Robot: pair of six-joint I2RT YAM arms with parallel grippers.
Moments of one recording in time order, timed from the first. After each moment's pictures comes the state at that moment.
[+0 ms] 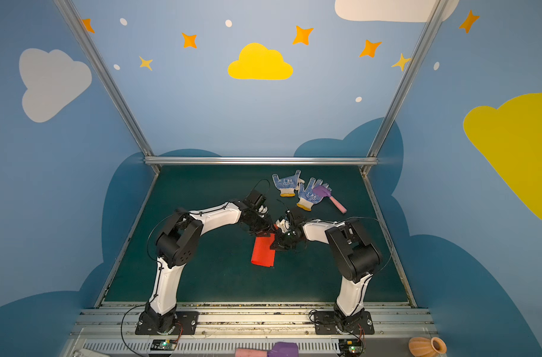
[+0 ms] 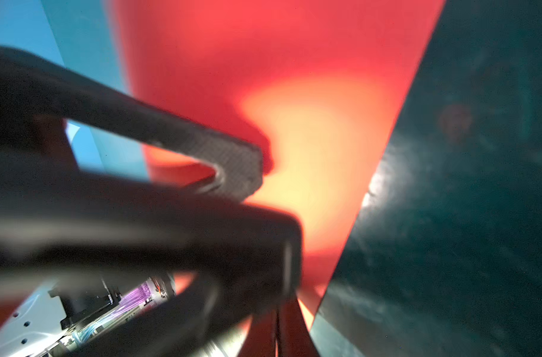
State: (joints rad) left arm -0.63 2.13 1.52 -0.51 0.51 -0.82; right arm 0.53 1.82 0.91 -0.27 -0.65 0.55
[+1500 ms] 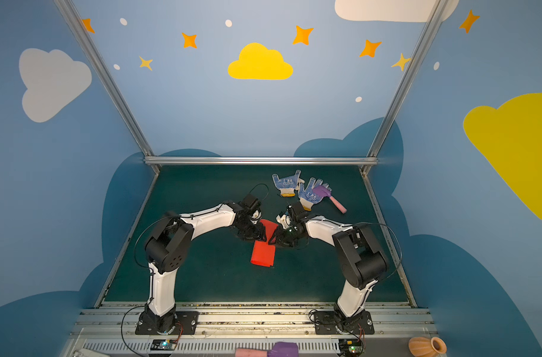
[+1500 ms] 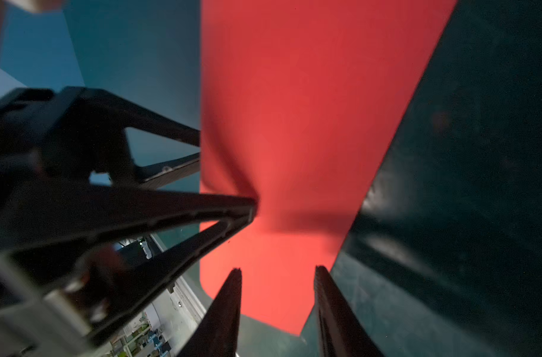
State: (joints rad) left arm -0.64 2.03 1.42 -0.70 0.33 -0.52; right arm 0.50 1.71 0.97 -0.42 -0.62 0.47
